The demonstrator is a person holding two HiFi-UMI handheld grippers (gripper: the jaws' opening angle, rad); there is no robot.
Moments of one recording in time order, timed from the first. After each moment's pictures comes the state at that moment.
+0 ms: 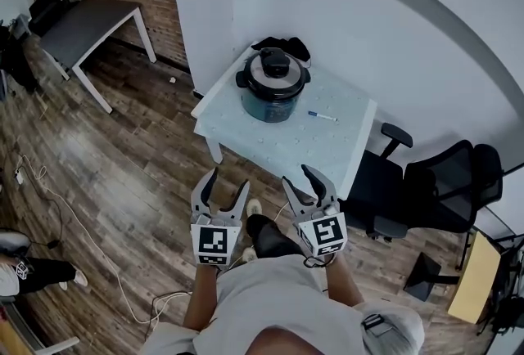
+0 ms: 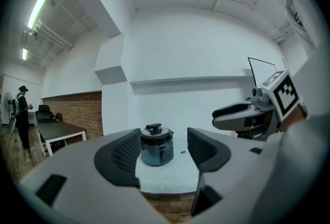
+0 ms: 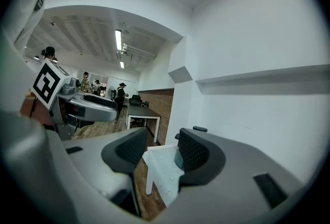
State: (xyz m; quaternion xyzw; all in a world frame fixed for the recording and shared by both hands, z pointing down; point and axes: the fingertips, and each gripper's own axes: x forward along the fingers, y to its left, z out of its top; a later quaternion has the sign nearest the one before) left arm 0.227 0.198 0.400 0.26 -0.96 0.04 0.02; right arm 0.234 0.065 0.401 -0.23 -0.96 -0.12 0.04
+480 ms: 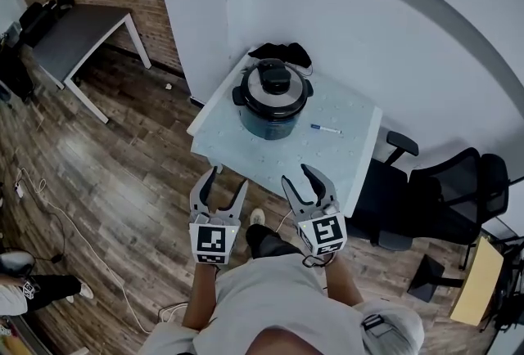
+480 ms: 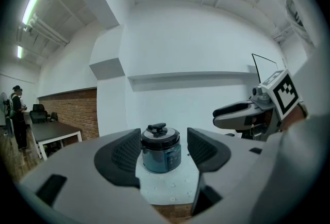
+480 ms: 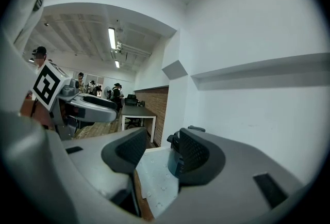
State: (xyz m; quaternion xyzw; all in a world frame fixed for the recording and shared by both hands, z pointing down) left arm 0.125 0.190 0.410 0.28 -0.96 0.05 0.03; right arm 0.135 0.056 0.411 -0.22 -0.97 -0.10 0.05
